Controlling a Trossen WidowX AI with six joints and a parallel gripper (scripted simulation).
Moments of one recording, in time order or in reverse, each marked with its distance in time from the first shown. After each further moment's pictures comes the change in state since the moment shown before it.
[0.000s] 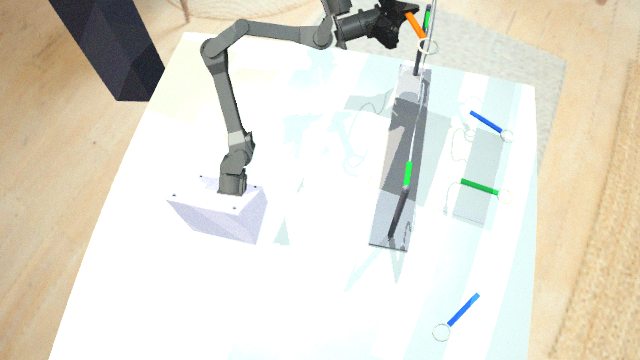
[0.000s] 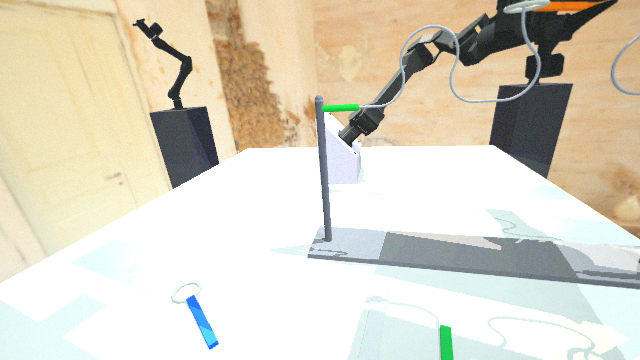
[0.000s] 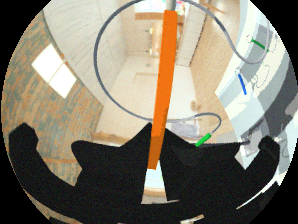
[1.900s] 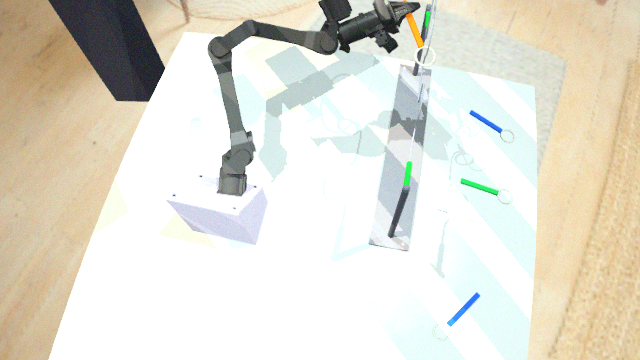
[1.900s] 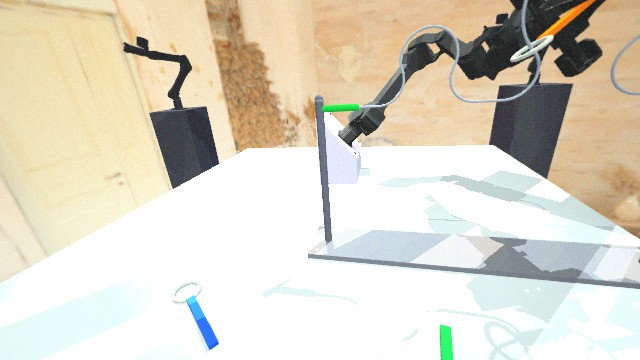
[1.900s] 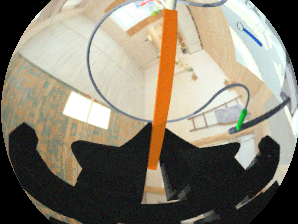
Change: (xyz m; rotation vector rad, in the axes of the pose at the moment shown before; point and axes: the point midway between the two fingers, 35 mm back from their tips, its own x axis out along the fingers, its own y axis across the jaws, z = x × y) arm 0.001 0.007 0.001 0.524 -0.066 0.293
